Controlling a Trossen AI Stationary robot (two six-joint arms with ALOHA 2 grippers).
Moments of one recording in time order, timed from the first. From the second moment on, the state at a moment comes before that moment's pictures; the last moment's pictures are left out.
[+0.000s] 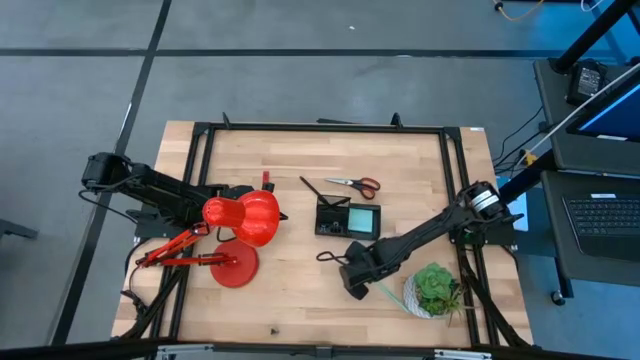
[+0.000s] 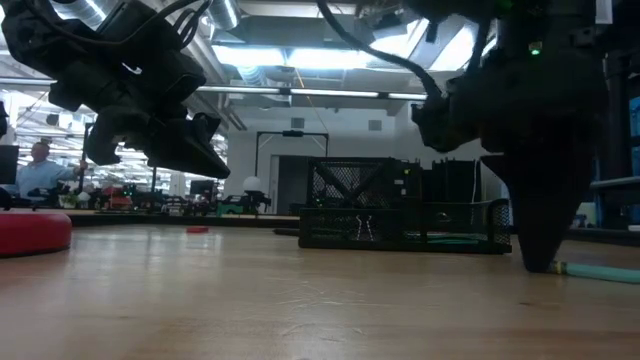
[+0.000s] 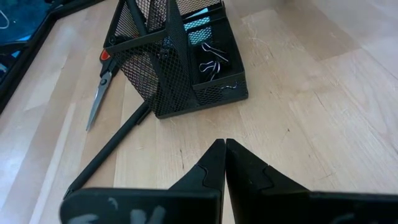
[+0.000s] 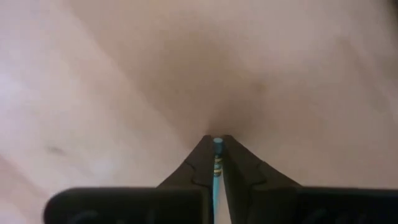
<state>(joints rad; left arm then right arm) 0.01 1.24 0.30 0.40 -0.01 0.30 0.44 1.95 1.25 -0.76 0.02 1.13</state>
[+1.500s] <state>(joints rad) 0.01 1.24 0.30 0.40 -0.01 0.30 0.29 1.94 2.15 -1.27 0.61 0.41</state>
